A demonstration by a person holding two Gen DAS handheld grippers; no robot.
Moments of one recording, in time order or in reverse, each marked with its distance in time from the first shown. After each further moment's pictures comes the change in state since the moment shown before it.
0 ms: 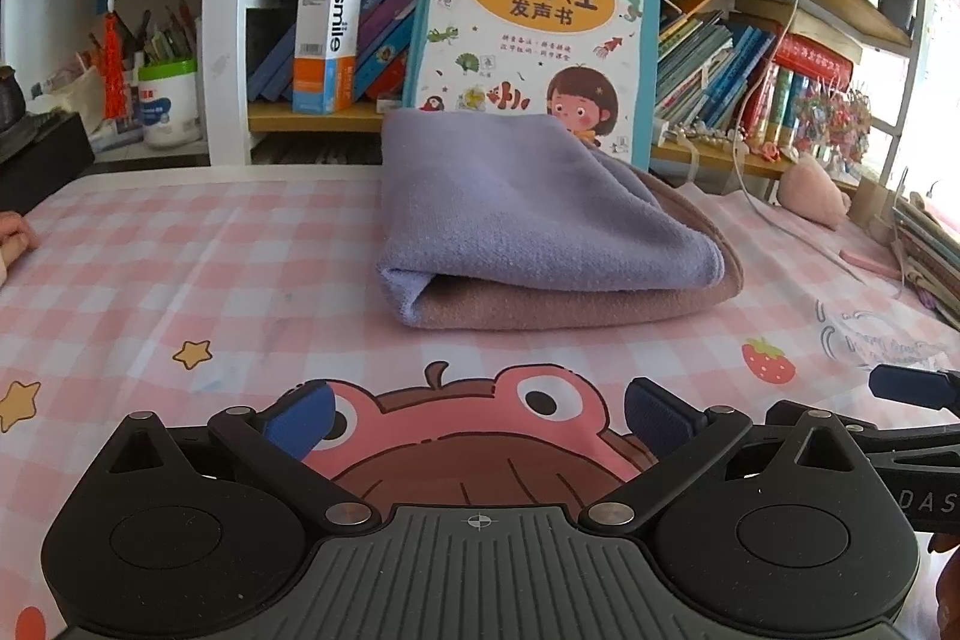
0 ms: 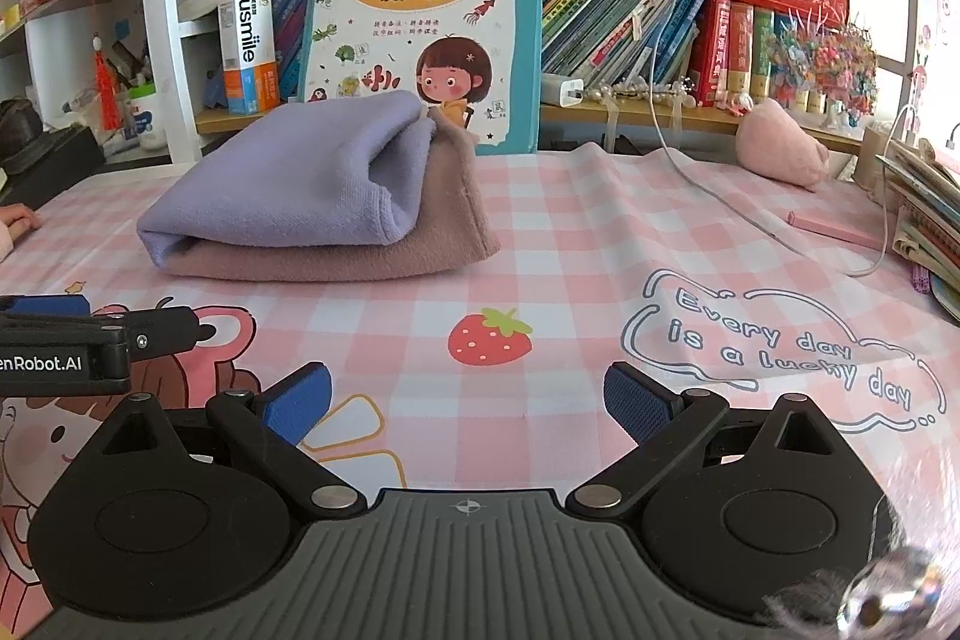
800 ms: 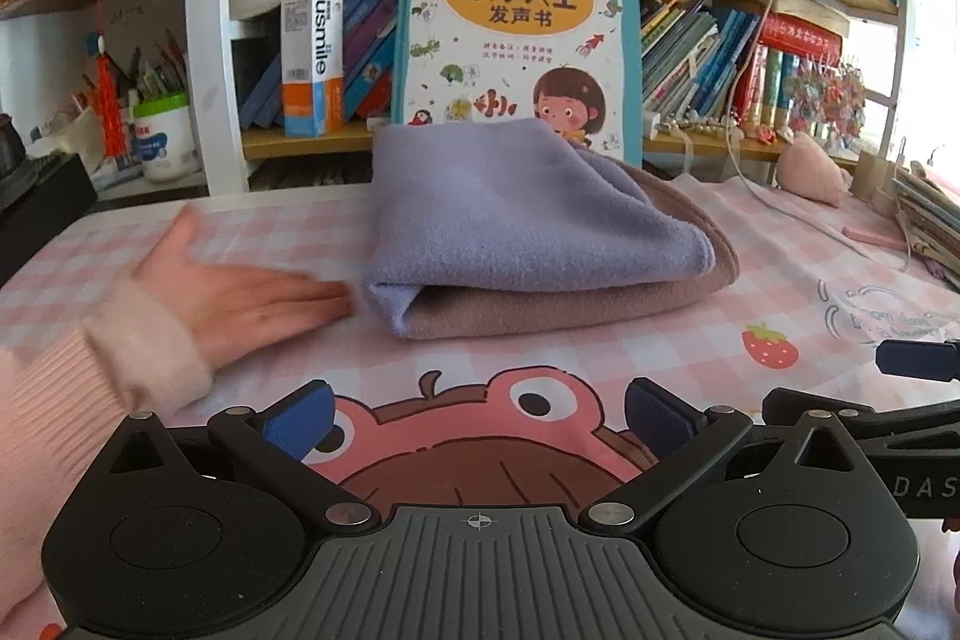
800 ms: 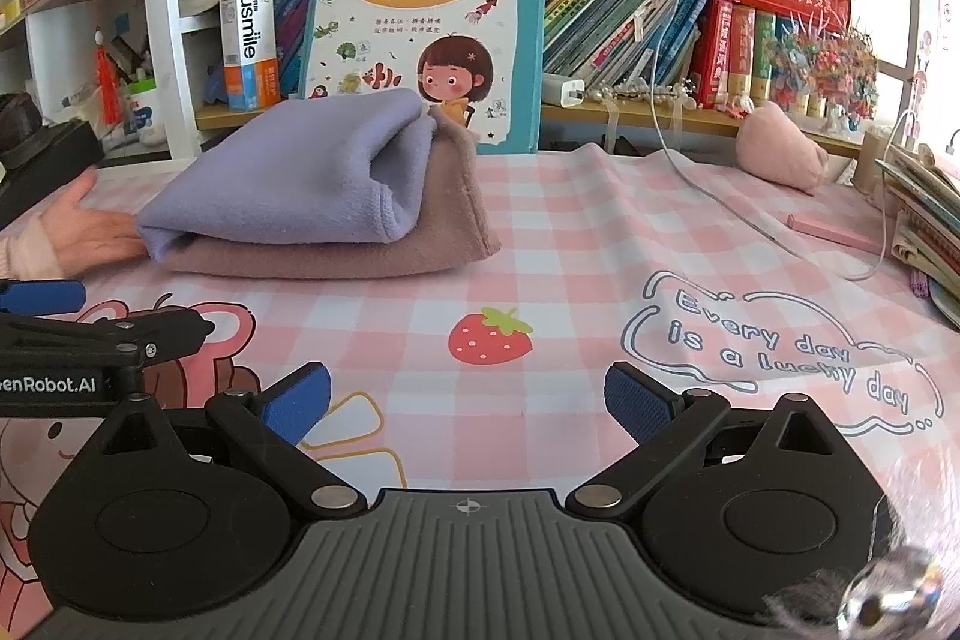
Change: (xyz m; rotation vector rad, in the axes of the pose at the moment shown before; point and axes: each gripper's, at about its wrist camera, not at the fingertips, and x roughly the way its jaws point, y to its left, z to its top) left arm -0.001 -0.010 -0.001 0.062 -0.010 0.040; right arm 0.000 0.002 0.000 -0.014 -0.001 -0.005
